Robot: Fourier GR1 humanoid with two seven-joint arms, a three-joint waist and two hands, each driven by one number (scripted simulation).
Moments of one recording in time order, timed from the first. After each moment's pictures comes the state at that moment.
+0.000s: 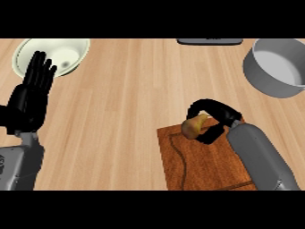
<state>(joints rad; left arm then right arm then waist) -0.28 0.19 0.12 -1.51 0.13 0.08 0.03 -0.55 -0.18 0.19 -0.82 0.59 0.40 -0.24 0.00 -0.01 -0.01</state>
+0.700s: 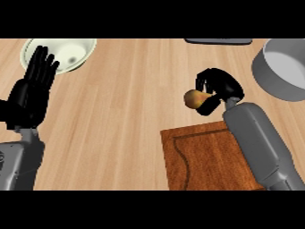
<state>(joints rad) -0.31 0.19 0.12 -1.52 0.13 0.06 0.06 -0.68 -0.15 0.08 -0.92 0.74 0.16 0.16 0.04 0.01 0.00</state>
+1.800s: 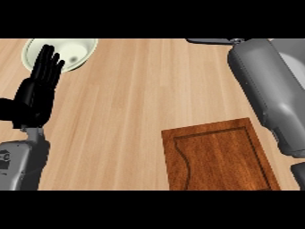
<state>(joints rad) -0.32 0.17 0.09 -1.53 0.11 0.08 0.07 -1.16 -0.24 0.06 -0.63 1.50 -0.35 1.11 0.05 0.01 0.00</state>
